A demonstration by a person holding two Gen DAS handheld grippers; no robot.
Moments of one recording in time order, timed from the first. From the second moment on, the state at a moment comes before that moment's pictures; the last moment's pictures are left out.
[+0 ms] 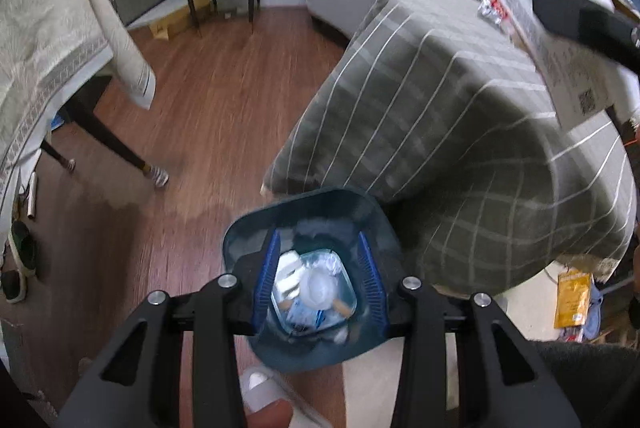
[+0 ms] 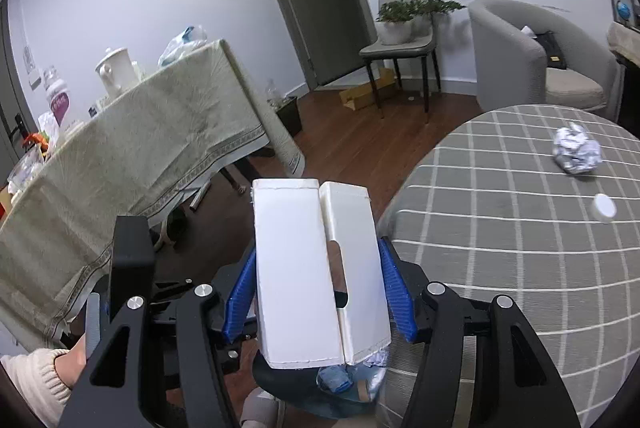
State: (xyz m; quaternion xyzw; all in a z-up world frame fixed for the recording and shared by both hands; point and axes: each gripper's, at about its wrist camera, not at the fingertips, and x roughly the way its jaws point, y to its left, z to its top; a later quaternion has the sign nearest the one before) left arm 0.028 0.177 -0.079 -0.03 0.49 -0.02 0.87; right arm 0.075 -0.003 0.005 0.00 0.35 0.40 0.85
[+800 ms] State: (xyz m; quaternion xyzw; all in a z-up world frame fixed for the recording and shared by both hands) left arm -0.004 0.242 -0.031 -0.07 0.41 0.02 0.91; right arm 0.078 0.101 -0.094 -0.09 0.48 0.37 0.79
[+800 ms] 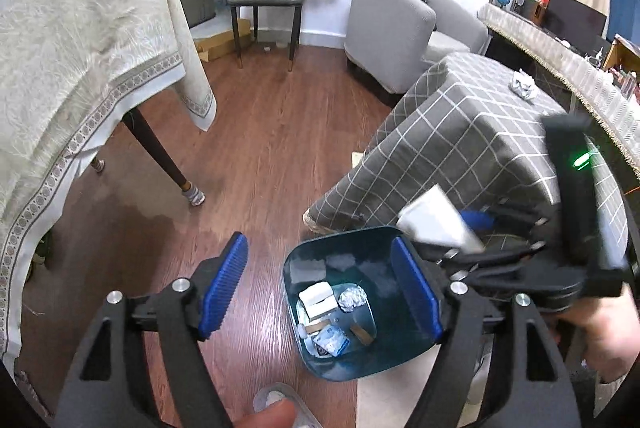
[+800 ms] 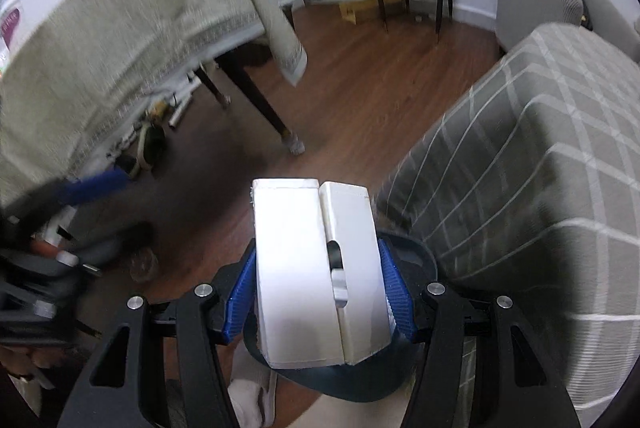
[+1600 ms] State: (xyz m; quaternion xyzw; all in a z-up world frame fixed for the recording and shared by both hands) left arm -0.023 0.219 0.024 -0.06 0.31 -0.01 0.95; right arm 0.068 0.116 -0.198 -0.18 0.57 0.32 0.73
